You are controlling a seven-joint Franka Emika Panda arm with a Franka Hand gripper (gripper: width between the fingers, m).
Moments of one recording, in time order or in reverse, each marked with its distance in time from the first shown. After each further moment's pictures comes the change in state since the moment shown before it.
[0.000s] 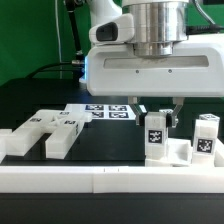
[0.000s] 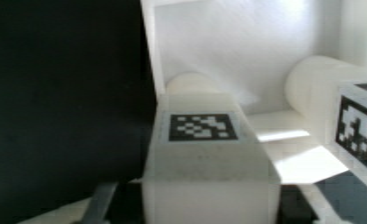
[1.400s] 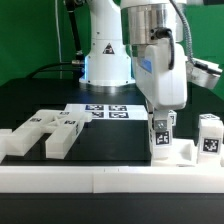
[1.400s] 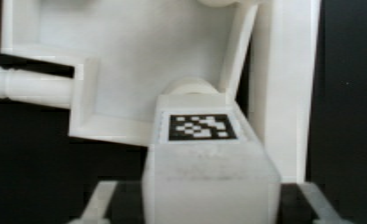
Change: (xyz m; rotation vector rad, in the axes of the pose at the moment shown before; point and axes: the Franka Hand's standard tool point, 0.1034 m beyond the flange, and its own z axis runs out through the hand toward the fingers) arm -0.002 -0.002 0.002 0.020 -0.012 1.285
